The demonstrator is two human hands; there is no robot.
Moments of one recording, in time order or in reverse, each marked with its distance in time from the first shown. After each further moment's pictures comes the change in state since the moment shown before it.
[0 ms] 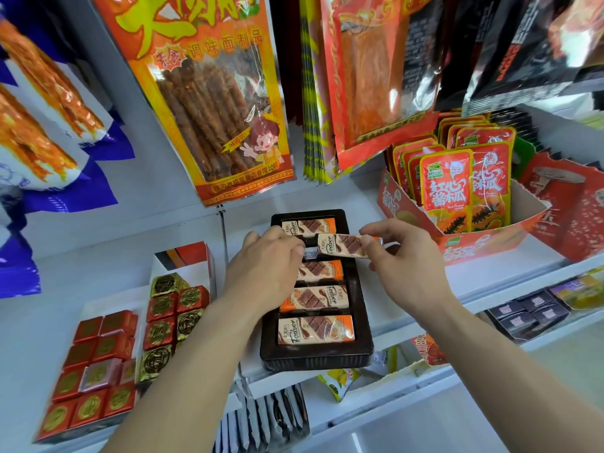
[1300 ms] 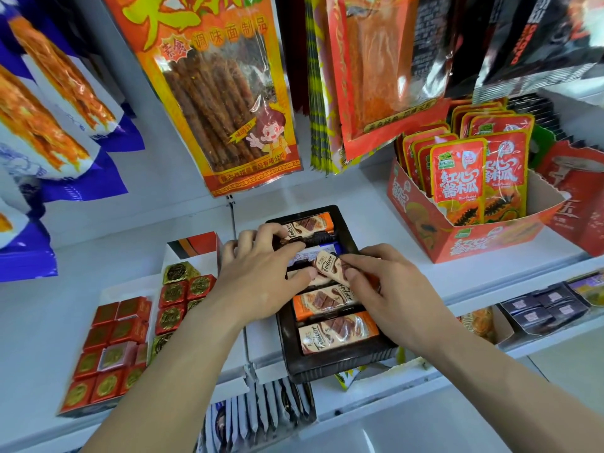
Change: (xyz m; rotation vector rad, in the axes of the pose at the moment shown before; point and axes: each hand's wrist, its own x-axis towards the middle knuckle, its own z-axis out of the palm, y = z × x) left_hand -0.021 -0.012 -0.005 0.204 -0.111 -0.008; right_hand -0.039 -0.004 0.004 -0.315 -0.325 -0.176
